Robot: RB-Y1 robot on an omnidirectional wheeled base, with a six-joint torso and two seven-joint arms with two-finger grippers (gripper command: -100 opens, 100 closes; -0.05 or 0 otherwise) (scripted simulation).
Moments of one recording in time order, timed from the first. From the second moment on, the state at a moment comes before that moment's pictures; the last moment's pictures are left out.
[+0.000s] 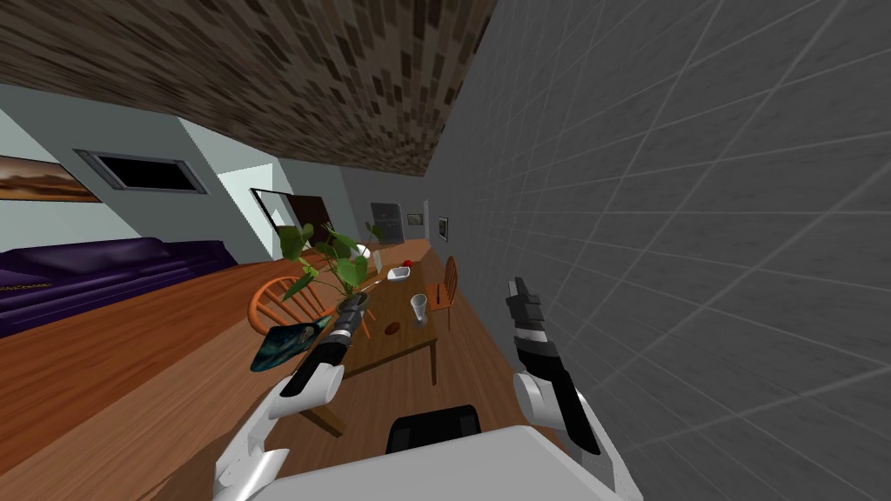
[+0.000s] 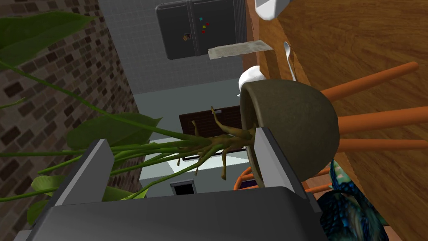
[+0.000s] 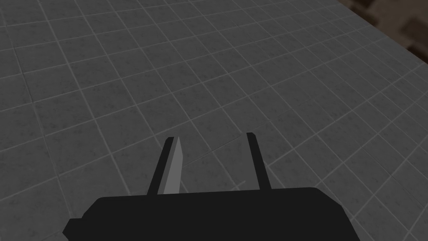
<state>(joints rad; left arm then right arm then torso) 0.17 0.20 0.13 -1.76 0.05 0.07 0.07 0.50 -0.01 -0.05 -2.25 -0.06 -0.42 0.02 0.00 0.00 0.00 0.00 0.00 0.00</state>
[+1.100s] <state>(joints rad) 0.02 0.19 0.20 -1.47 0.07 0.25 0.12 0.50 -0.01 -0.05 -2.25 -0.06 -0.42 0.02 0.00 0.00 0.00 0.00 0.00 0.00</state>
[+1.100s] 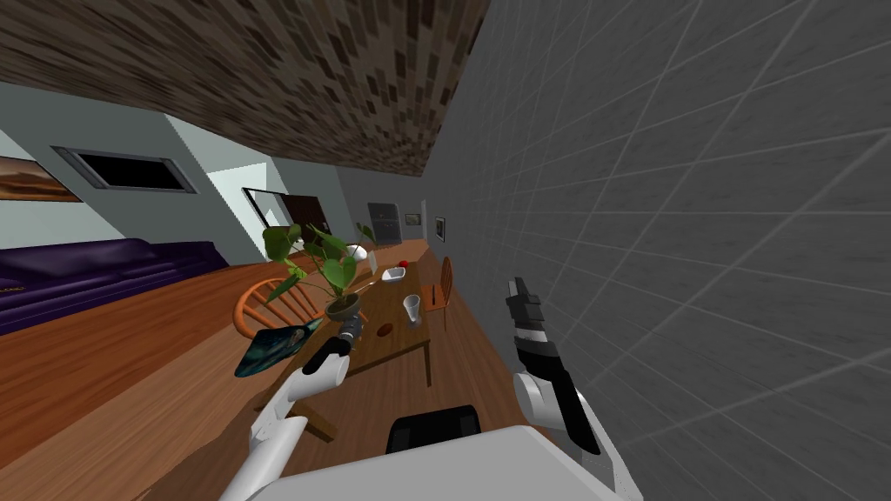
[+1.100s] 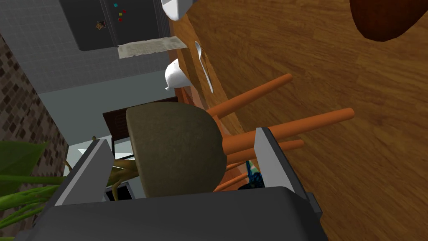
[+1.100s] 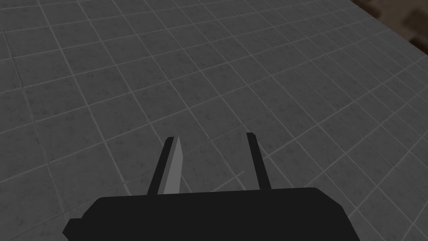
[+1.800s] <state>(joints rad) -0.05 0.19 0.23 -1.30 0.09 0.36 0.14 0.51 -0.01 -0.05 -2.25 -0.06 -0.42 0.02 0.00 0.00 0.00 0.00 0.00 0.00</state>
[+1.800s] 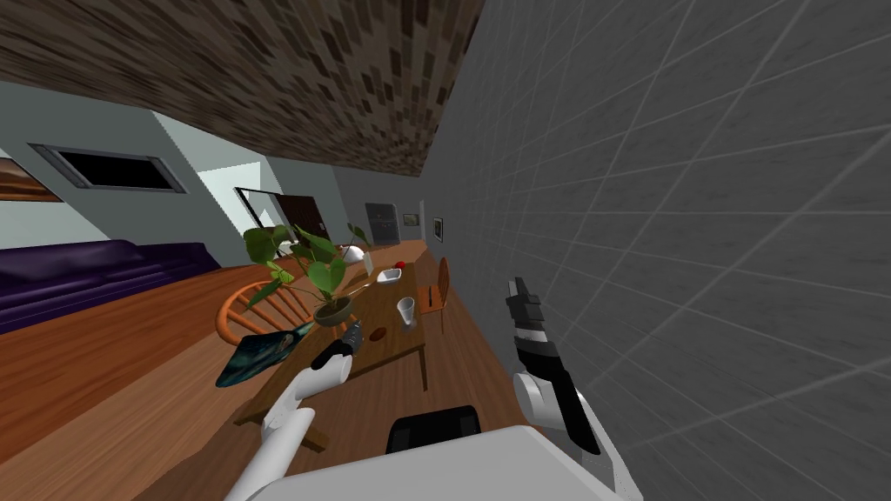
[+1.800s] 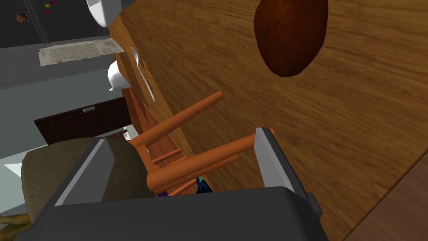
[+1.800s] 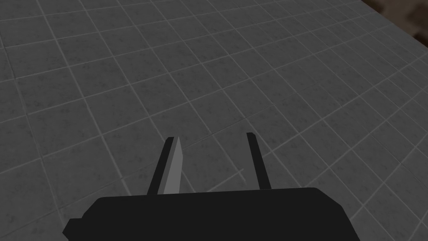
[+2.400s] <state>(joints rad) -0.10 0.18 0.25 -1.12 0.11 0.43 0.15 0.51 -0.01 -0.05 -2.25 -0.06 -0.42 0.02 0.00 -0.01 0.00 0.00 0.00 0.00</state>
